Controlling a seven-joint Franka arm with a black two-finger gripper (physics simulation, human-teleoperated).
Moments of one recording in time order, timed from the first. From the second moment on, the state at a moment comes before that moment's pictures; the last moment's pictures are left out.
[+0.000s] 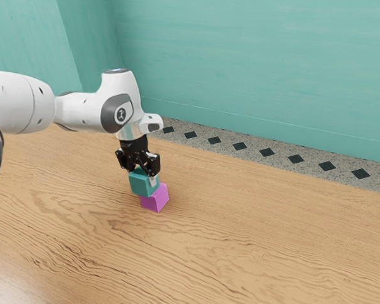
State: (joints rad) arm -0.05 0.39 0.09 -1.77 -0.13 2.07 0.10
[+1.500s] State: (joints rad) arm -0.06 0.38 0.08 -1.80 -0.12 2.17 0.05
